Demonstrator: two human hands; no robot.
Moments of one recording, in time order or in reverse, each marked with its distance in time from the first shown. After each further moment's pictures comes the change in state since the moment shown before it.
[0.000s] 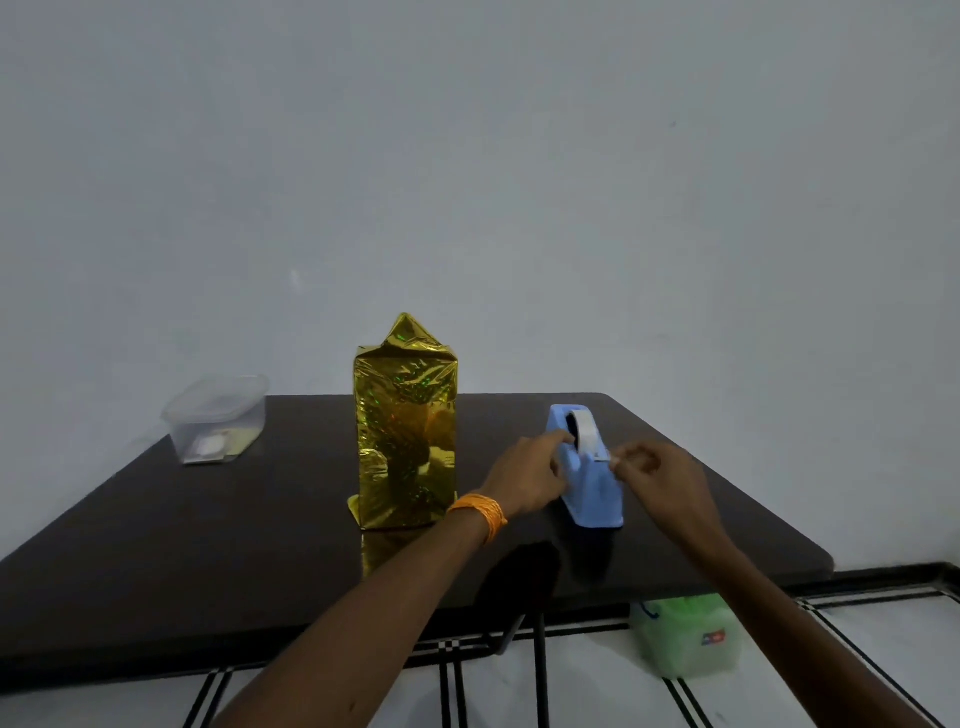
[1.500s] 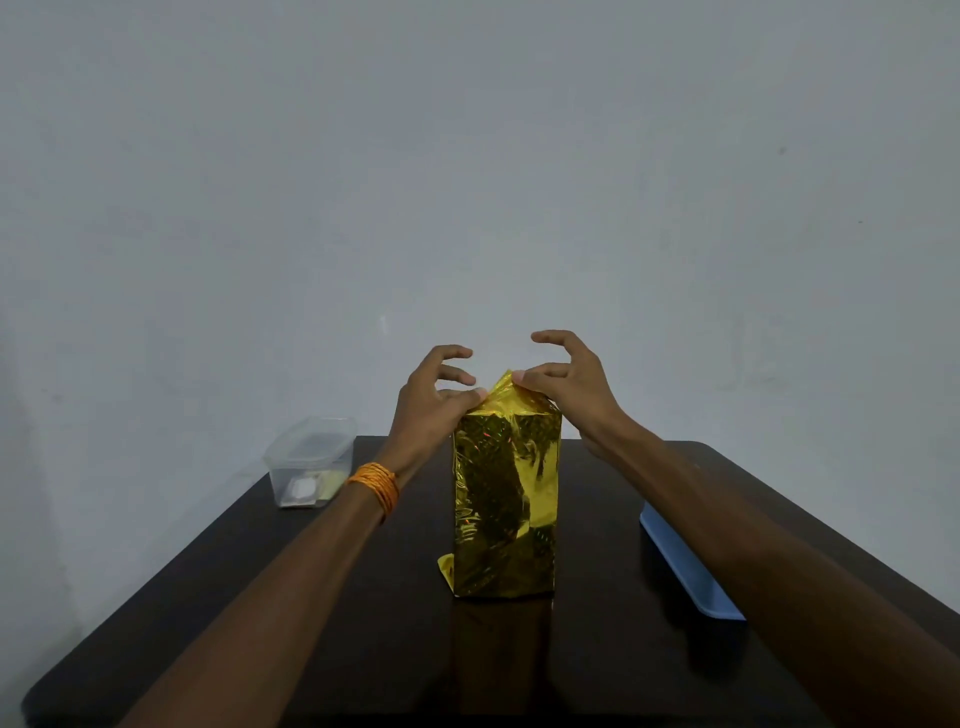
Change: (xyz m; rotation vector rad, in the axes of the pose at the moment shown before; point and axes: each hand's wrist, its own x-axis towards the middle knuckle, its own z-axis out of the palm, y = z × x) left_hand -0.043 -0.080 -0.211 -0.397 0.592 -0.068; right_hand 0.106 -0.193 0.126 0.636 -0.312 -0.233
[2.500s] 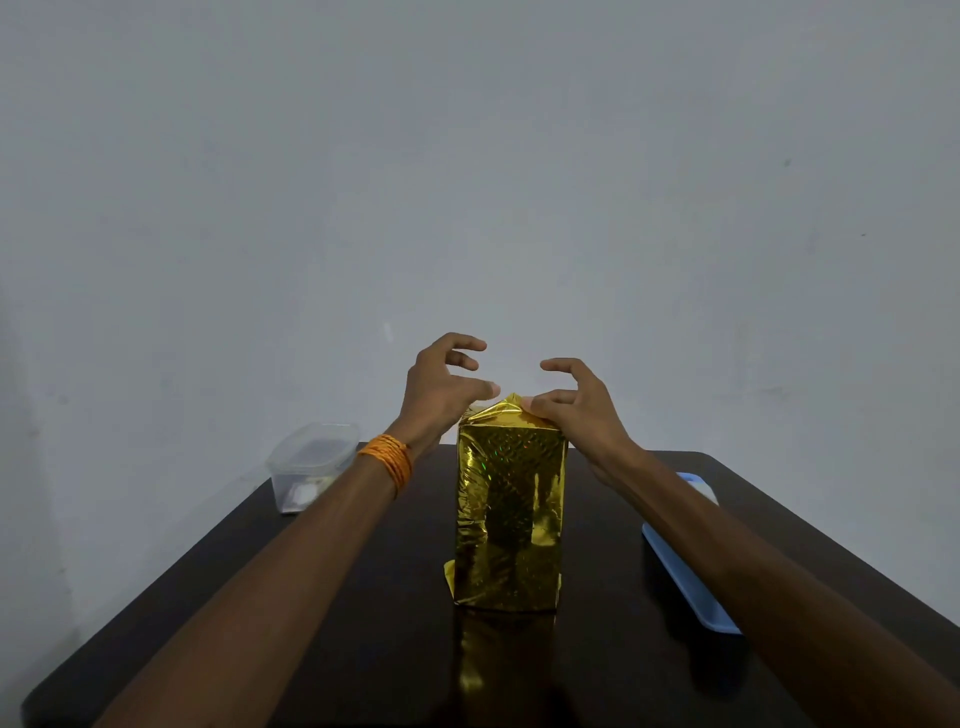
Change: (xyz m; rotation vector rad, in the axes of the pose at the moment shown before) left_hand 0.018 0.029 0.003 0.049 0.047 -0.050; right_hand -0.012 0.012 -0.002 -0.033 -0.010 0.044
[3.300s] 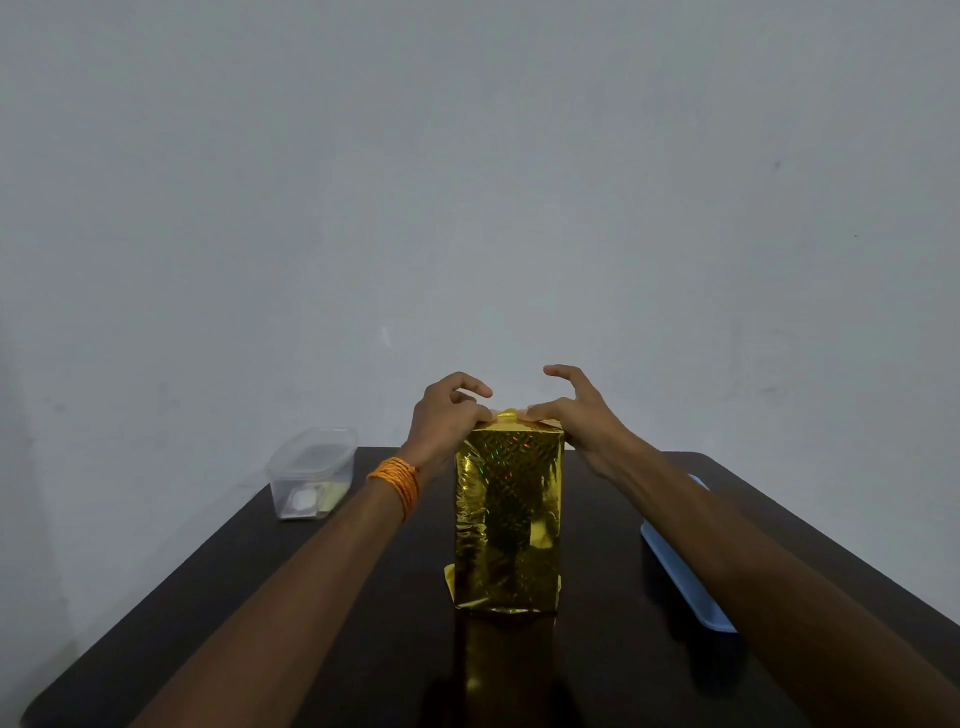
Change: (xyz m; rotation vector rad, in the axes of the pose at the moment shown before) left_hand -0.013 -0.013 0.010 -0.079 -0.085 -0.242; right_hand 0.015 0.003 -0.001 0.168 -0.038 0.261
